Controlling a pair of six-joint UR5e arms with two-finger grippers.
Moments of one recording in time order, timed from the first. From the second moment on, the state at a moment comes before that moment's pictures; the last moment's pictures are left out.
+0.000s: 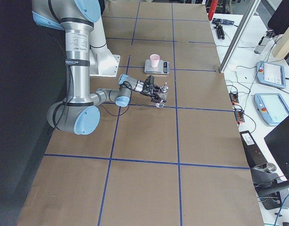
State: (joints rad) left arm -1.68 -1.69 -1.64 -1.61 -2.09 0.41; right arm 0.34 -1.59 1.73 -0.72 0.69 1.23
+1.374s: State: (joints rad) left arm -1.68 -1.69 -1.64 -1.61 -2.09 0.42; right arm 0.33 -1.58 1.74 -0.72 0.69 1.23
